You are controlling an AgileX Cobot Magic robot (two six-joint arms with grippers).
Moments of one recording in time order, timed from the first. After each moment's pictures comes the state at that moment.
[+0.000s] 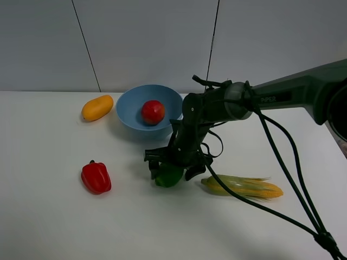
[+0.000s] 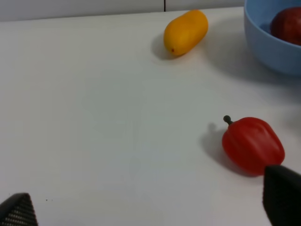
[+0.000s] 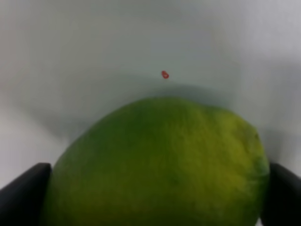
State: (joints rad) left arm 0.01 -0.01 -0.51 0.01 1.05 -0.01; right arm 0.69 2.11 -1.29 0.40 0.70 0.37
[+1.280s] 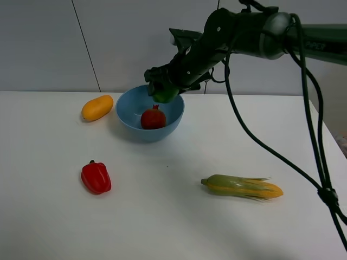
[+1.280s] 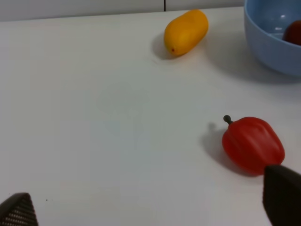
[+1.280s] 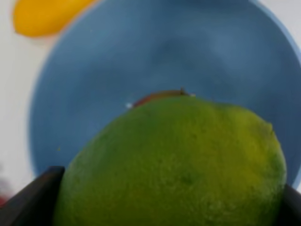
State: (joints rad) left arm 0.01 -0.01 -0.51 0.01 1.05 -0.01; right arm 0.54 2.04 -1.65 0.39 0.65 -0.05
